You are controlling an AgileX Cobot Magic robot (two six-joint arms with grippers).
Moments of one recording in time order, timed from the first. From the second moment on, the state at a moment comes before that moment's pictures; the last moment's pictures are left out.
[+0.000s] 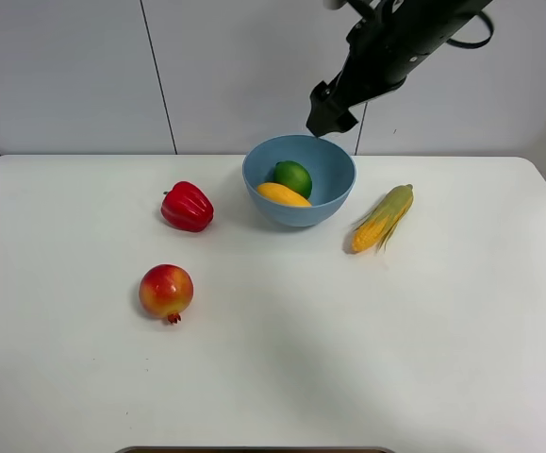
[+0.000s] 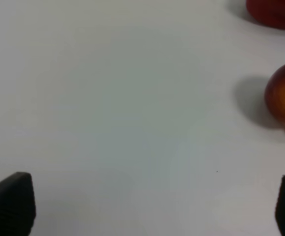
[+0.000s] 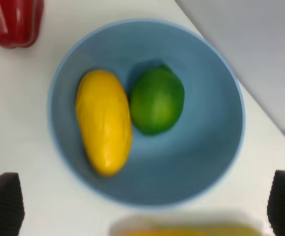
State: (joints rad) left arm 0.09 0.00 -0.44 -0.06 1.09 0.09; right arm 0.43 1.70 -1.61 0.13 0.93 -0.49
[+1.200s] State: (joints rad) left arm 0.09 0.00 -0.44 -0.06 1.09 0.09; right arm 0.33 0.82 -1.32 -0.07 1.22 -0.15
